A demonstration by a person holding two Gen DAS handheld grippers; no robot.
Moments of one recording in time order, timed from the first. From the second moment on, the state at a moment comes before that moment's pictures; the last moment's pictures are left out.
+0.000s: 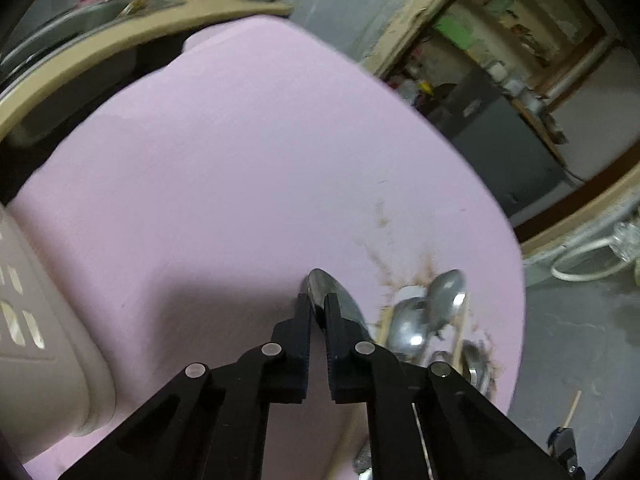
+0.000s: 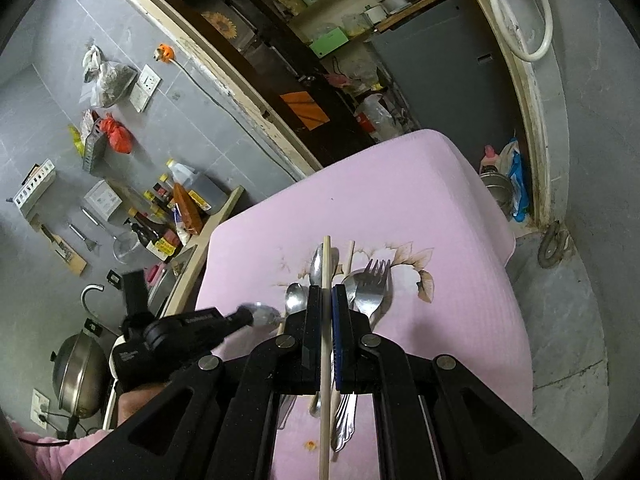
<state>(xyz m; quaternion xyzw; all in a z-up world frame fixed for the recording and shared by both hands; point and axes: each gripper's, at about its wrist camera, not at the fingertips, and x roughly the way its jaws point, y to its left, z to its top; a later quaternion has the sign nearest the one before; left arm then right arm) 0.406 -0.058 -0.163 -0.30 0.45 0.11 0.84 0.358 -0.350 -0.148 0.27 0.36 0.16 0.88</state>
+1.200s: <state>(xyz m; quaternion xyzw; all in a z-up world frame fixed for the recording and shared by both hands) 0.241 0.126 0.105 -0.07 0.20 0.05 0.98 0.314 -0.115 0.018 0.25 0.08 0.22 0.94</state>
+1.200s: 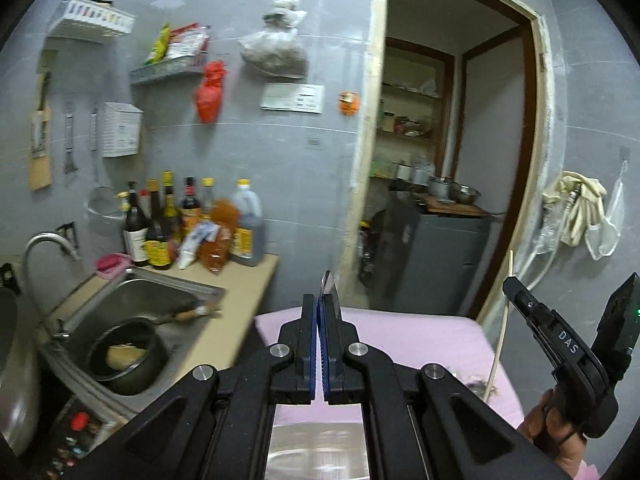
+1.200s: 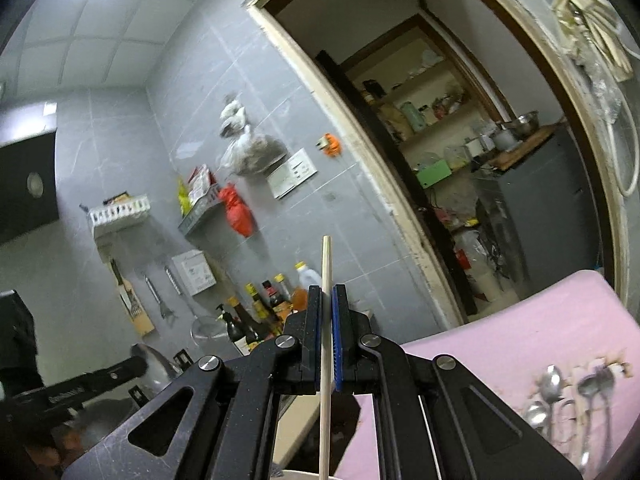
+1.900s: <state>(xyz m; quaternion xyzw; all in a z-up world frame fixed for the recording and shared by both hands) 0.259 0.136 -0.011 0.02 0.25 0.05 0.97 0.306 -0.057 -0.051 0.12 0.12 0.16 0.97</state>
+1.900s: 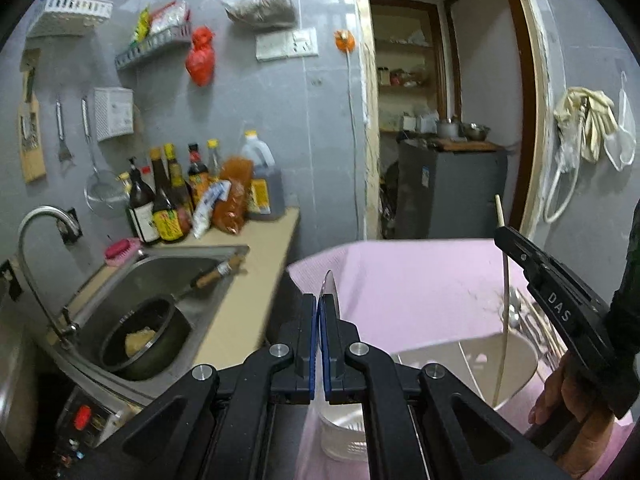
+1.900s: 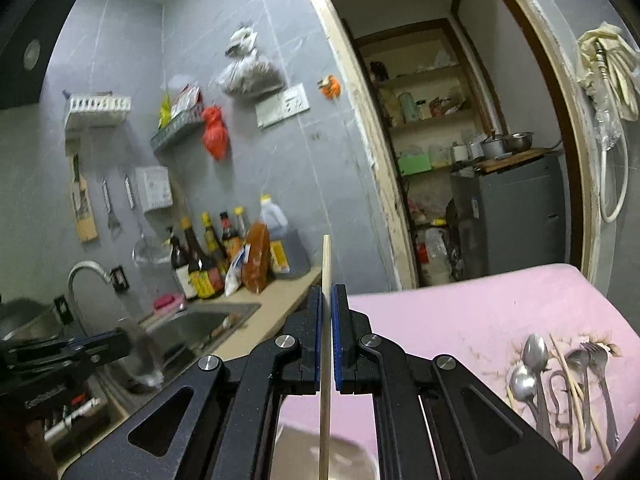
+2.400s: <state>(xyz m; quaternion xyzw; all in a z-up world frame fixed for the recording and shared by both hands) 0.264 0.134 -0.017 -0.06 0.30 0.02 0.95 0.307 -0.068 -0.044 0.11 0.14 0.19 0.97</state>
